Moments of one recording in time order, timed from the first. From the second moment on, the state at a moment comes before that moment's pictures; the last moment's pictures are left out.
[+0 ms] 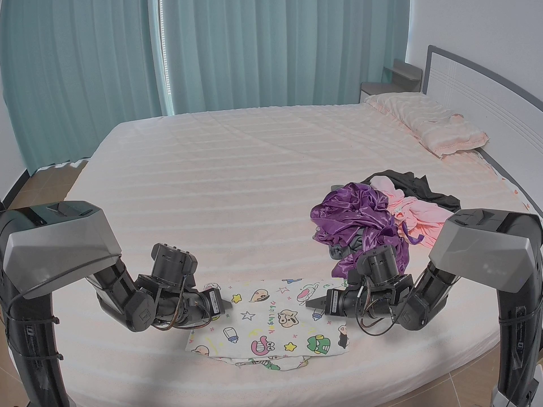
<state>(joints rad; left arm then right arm) -0.37 2.22 -0.73 -0.65 -0.20 -0.64 0.50 2.37 -0.85 -0.81 0.27 0.58</state>
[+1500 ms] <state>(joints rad) -0.18 2.11 -0.38 -1.06 -0.31 -0.83 0.49 2.17 -0.54 -0.69 0.31 0.40</state>
